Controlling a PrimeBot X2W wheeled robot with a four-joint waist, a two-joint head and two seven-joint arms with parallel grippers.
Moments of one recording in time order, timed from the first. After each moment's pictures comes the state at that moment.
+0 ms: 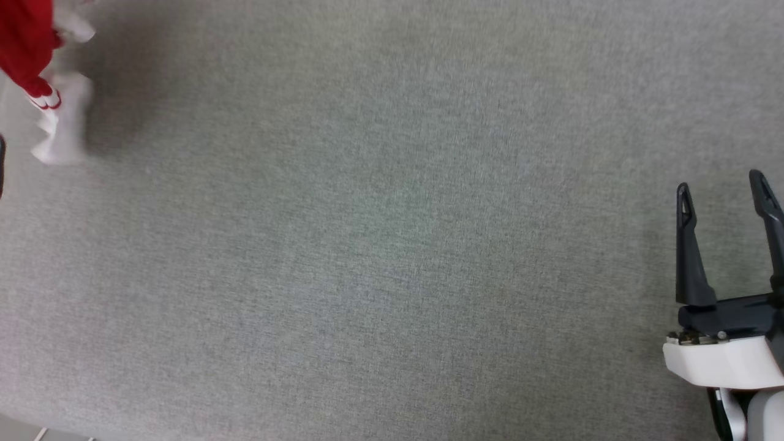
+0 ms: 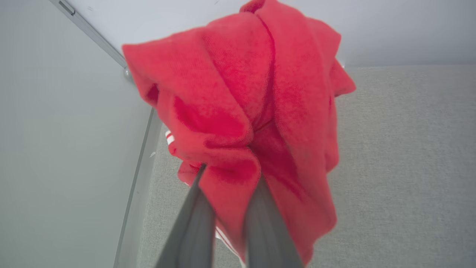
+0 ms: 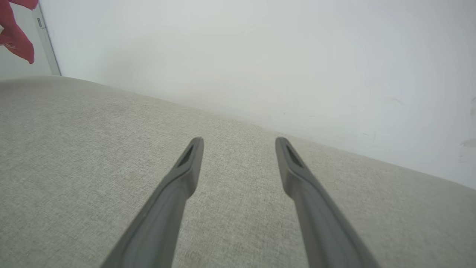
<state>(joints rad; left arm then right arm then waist) -1.18 0.82 -0.54 0.58 -0.91 -0.13 0.50 -0.09 -0.08 -0.10 -0.22 -0.15 0.13 -0.26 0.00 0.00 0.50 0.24</state>
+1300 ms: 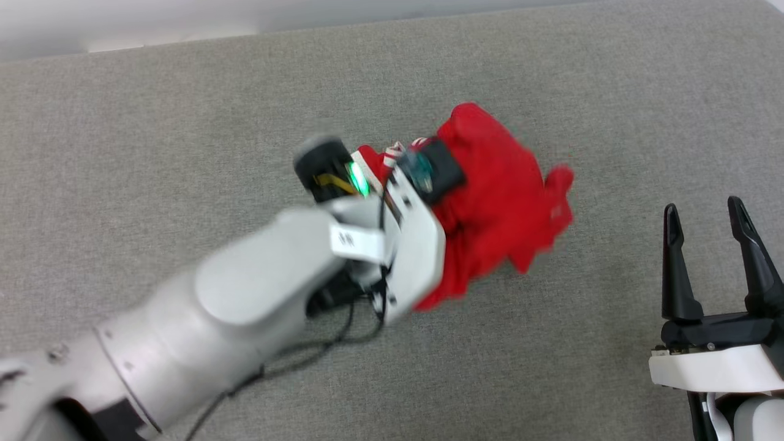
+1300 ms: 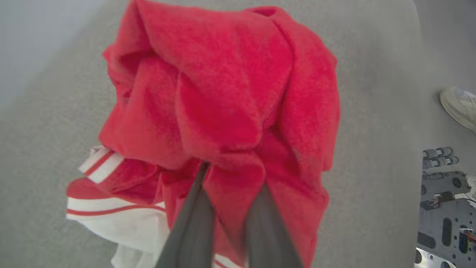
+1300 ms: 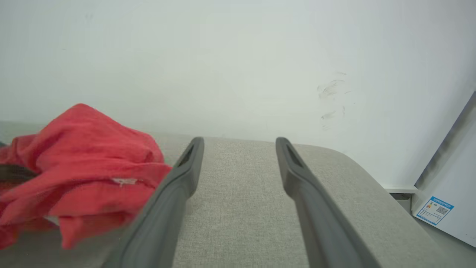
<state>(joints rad) -1.12 0.42 -1.21 0.26 -0.89 -0.13 0.37 -0.07 -0.05 -0.10 -0.15 -0.01 0.13 -0.26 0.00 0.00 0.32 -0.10</state>
